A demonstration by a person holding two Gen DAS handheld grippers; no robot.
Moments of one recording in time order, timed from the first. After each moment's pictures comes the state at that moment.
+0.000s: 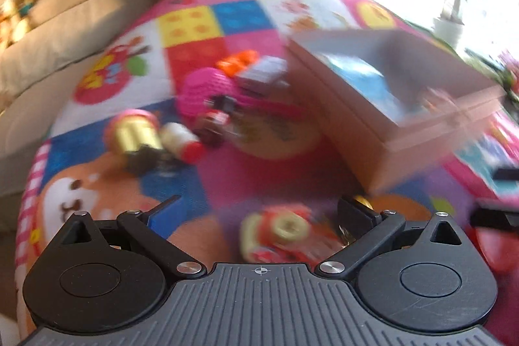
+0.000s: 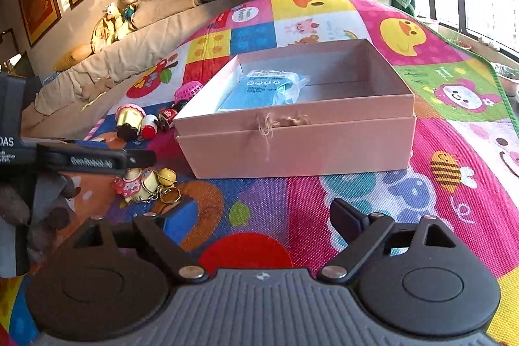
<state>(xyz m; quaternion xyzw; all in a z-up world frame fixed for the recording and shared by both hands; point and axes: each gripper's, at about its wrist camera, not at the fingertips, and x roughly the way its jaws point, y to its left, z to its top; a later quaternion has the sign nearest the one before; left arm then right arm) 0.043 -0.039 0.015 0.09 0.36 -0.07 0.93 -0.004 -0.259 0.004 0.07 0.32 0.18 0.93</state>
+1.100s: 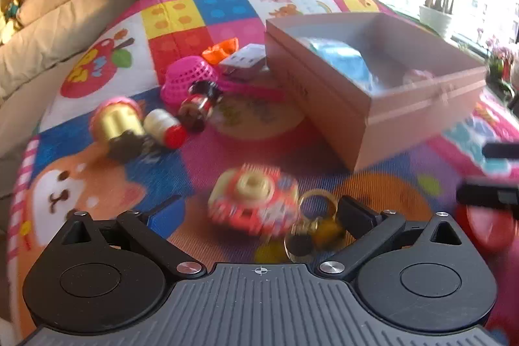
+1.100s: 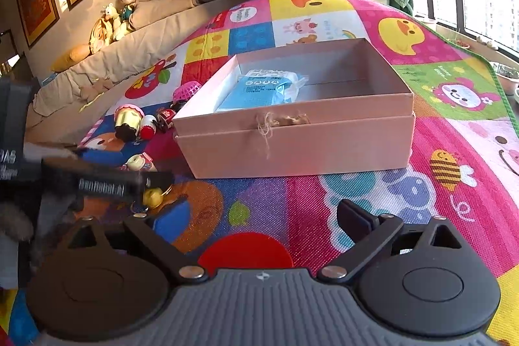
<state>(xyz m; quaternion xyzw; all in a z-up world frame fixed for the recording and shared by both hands) 0.033 -0.036 0.007 0.09 0.37 -0.08 0.92 -0.004 -0.259 0.005 0.07 0.32 0.18 0.93</state>
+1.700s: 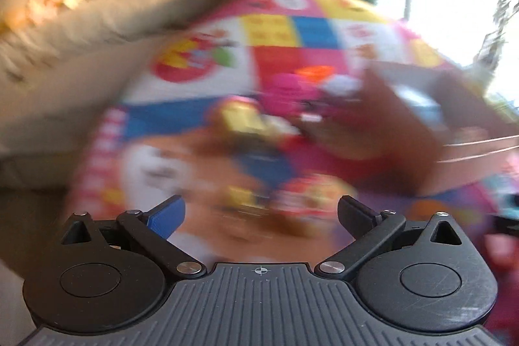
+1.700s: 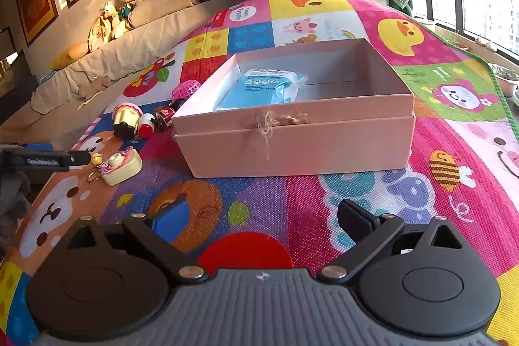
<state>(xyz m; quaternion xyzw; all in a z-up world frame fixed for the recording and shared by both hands) 0.009 0.035 0.044 -0.01 0.35 -0.02 0.94 -0.004 -0.256 0.005 0.06 0.32 0.17 0.93</state>
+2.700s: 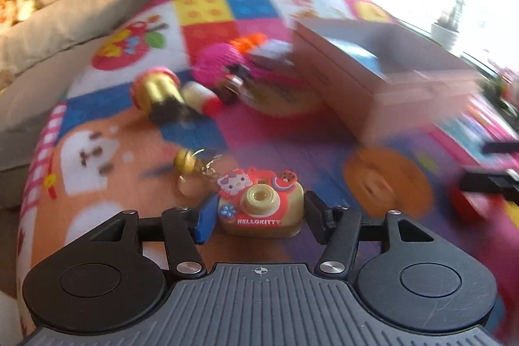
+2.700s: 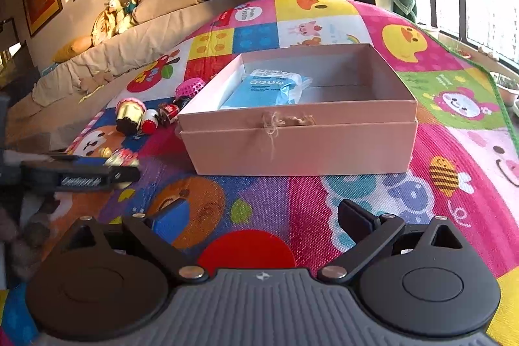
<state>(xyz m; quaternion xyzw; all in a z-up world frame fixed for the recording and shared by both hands) -0.016 -0.002 0.015 0.05 0.37 -0.09 0.92 -0.013 -0.251 0.010 0.04 0.32 0.19 0.93</state>
